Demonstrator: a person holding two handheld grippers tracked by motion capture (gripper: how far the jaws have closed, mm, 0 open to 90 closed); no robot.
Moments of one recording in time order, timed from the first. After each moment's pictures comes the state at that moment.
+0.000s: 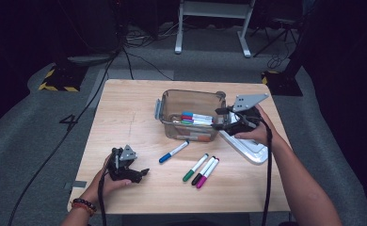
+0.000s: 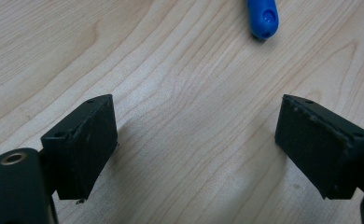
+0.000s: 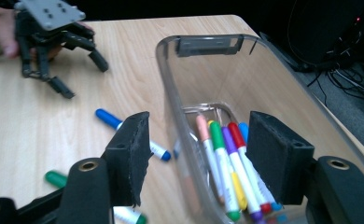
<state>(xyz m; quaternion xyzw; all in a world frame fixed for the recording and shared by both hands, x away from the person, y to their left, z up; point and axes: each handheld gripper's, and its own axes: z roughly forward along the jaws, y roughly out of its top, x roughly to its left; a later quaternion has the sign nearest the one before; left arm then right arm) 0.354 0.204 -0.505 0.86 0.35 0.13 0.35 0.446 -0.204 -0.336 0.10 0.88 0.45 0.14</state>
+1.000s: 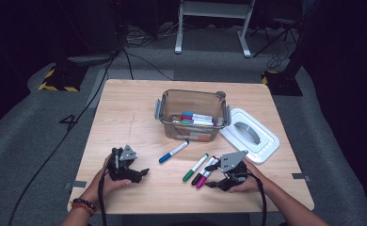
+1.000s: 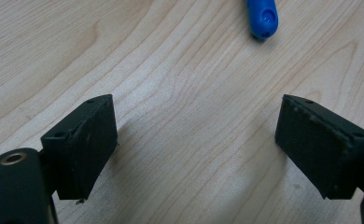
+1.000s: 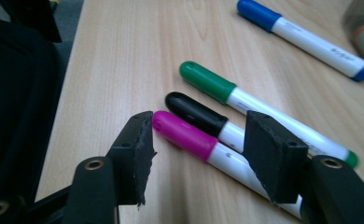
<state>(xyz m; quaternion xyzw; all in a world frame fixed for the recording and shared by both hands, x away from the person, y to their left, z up) 0.354 0.204 -0.505 0.86 0.35 0.13 0.35 0.359 -0.191 -0.473 0.02 0.91 0.41 0.02</state>
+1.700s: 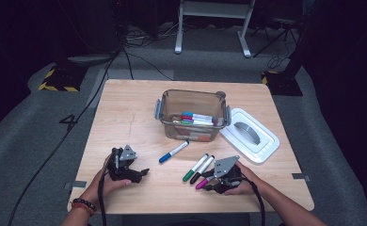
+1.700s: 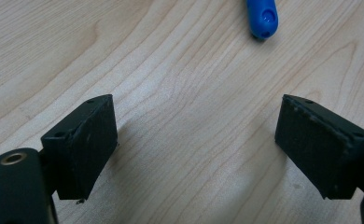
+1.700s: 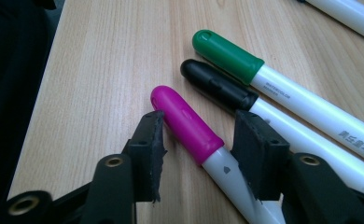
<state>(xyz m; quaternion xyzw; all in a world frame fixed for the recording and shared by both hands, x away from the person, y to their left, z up) 0.354 0.204 -0.505 0.86 0.35 0.13 0.35 0.356 -0.180 -0.493 0.00 0.93 0.37 0.02</state>
